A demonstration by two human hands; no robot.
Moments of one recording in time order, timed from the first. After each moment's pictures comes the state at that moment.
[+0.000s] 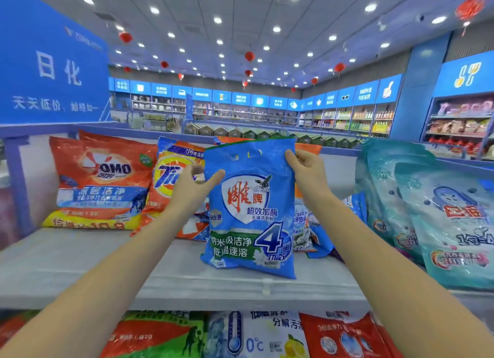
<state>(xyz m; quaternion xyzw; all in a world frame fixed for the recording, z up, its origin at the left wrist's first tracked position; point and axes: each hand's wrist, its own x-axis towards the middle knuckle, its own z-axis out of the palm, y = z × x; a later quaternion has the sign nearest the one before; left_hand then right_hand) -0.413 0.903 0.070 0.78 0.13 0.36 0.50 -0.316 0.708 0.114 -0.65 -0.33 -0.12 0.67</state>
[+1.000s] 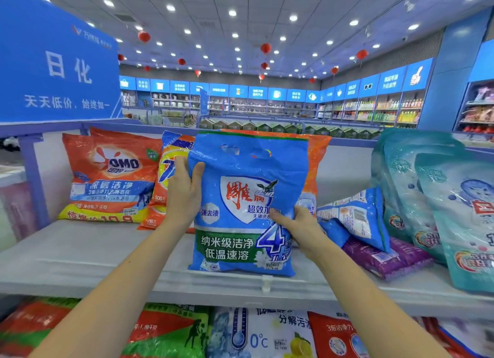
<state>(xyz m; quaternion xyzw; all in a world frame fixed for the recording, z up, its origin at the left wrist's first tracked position) -0.414 0.901 0.052 0.73 0.08 0.57 0.37 -0.307 0.696 0.014 -0.65 -0.31 0.14 0.68</state>
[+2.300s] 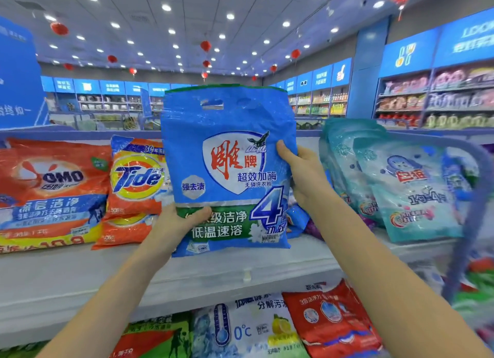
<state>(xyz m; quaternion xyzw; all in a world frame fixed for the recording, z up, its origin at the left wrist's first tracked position) -0.444 0.865 0.028 0.70 -0.03 0.21 0.68 -0.349 0.661 0.106 -0.58 -0.28 -0.05 0.76</state>
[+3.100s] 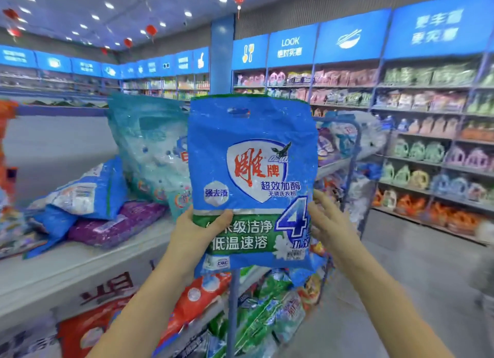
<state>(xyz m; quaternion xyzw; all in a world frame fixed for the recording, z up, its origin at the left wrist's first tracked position) -0.362 0.453 -0.002 0.61 -0.14 0.03 0.78 -0.406 0.222 0.007 -0.71 -0.08 -0.19 0.67</state>
